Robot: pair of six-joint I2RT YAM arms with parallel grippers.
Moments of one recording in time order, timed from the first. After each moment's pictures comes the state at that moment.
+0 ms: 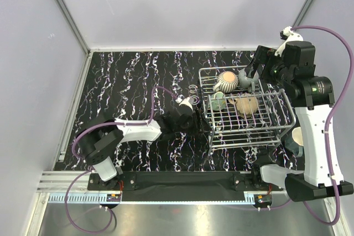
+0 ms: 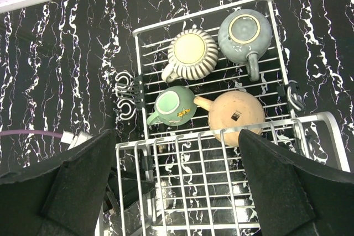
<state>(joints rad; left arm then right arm) -0.99 1.67 0.85 0.22 0.07 -1.13 0.14 1.20 1.71 -1.04 0.02 0.32</state>
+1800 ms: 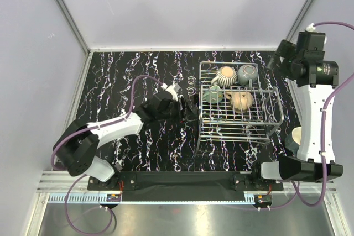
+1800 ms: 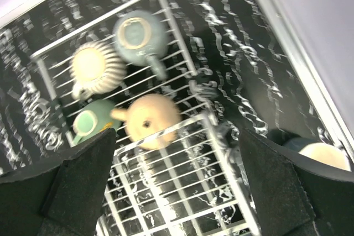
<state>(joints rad) -0.78 1.49 0.84 0.06 0.23 -0.86 -0.06 1.36 1.83 -1.15 0.20 0.36</state>
